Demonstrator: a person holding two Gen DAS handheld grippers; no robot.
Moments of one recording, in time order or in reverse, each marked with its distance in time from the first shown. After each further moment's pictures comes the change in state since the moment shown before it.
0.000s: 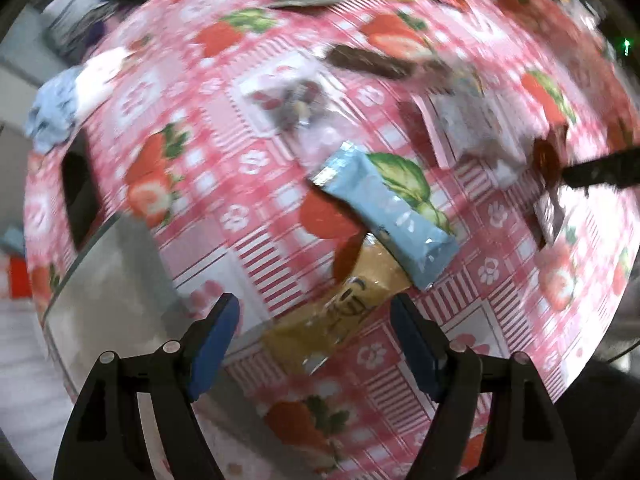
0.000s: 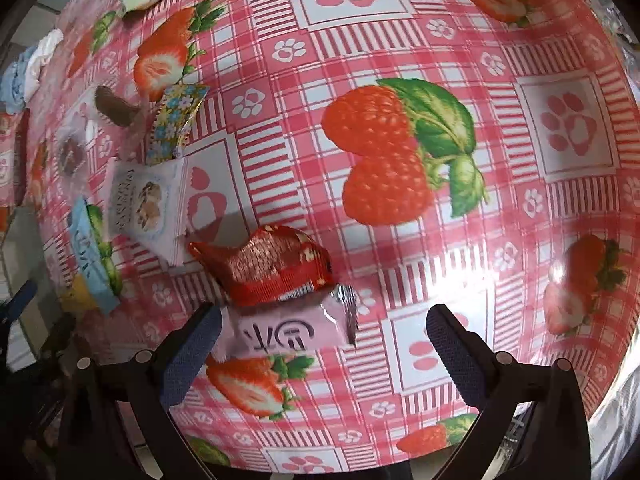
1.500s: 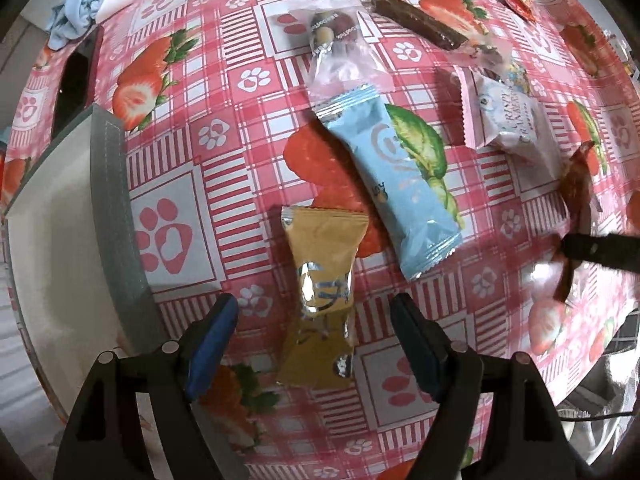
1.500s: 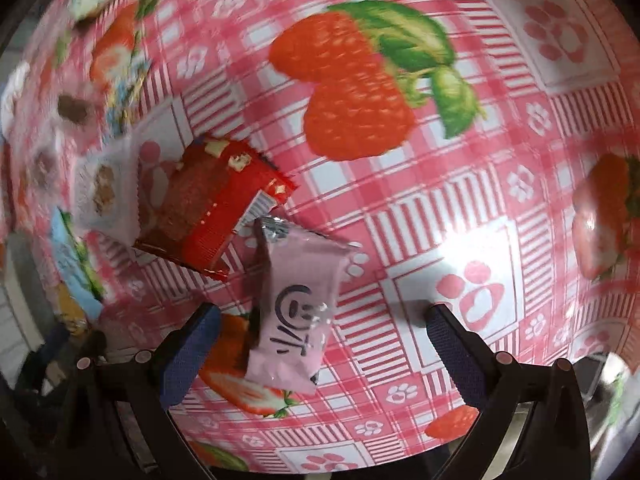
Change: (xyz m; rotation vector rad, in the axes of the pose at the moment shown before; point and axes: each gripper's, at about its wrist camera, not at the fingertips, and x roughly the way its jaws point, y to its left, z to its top) left arm 0.022 0.000 -0.008 -0.326 0.115 -0.056; right arm 0.032 -0.035 0.035 0.102 0.070 -0.022
